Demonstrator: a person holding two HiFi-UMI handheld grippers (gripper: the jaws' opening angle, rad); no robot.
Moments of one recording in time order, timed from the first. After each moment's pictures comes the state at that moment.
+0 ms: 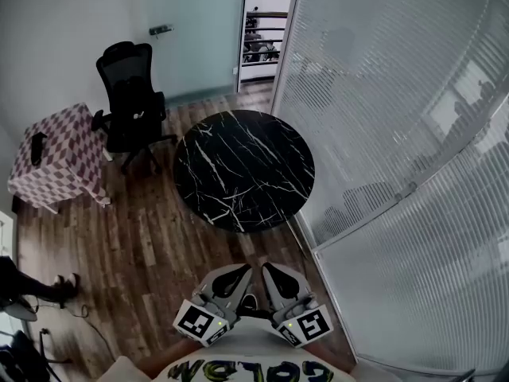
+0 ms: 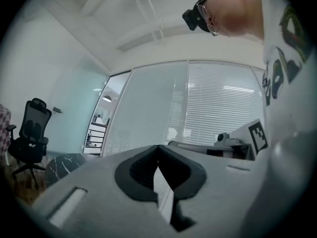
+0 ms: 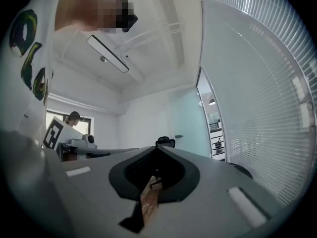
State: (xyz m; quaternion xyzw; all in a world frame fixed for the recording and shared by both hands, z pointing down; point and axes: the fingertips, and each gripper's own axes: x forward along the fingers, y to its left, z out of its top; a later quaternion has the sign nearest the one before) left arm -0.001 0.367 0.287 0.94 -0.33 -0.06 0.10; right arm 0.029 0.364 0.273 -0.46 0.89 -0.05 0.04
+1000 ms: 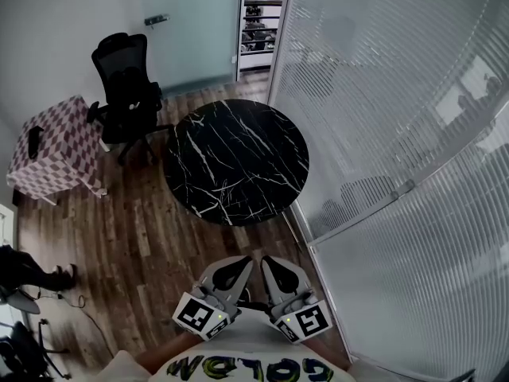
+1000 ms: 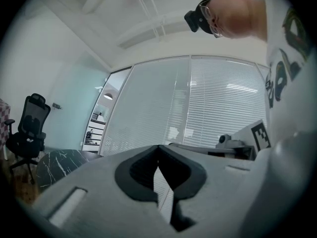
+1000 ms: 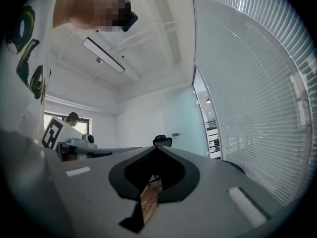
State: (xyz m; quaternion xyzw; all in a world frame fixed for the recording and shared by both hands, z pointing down) left arm 0.069 0.350 0.291 0.93 -0.34 -0.06 0.11; right arm 0.095 0.348 0.279 -0.46 0.89 -0.06 0.03
